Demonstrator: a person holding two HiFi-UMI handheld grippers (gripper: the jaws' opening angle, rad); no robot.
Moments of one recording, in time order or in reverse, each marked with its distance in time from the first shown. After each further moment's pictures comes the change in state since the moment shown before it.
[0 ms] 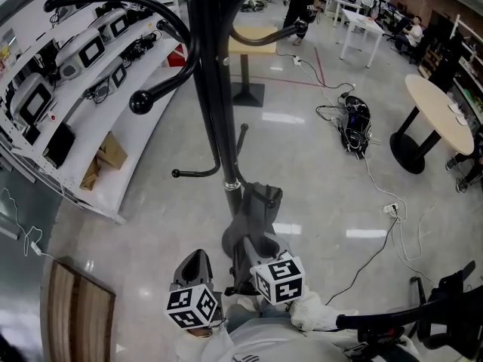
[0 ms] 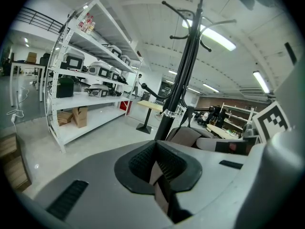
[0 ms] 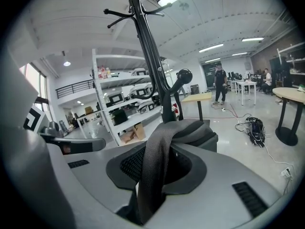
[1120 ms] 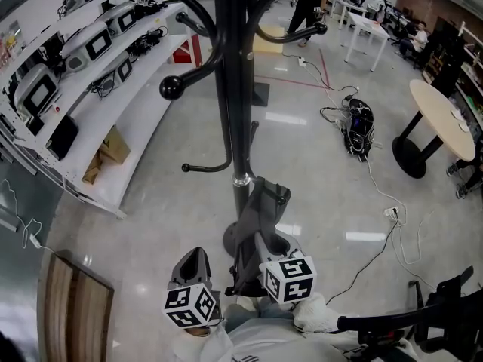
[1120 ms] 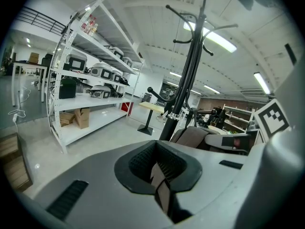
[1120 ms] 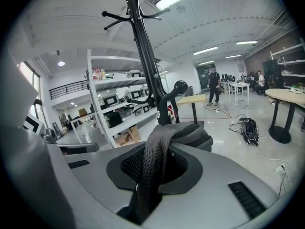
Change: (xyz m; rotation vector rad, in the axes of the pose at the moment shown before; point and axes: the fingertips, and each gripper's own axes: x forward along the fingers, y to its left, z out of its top) left arm -0.010 0.016 0.003 -0.004 -0.019 0.010; right arm -0.011 -0.008 0.011 0.021 -0.023 -0.072
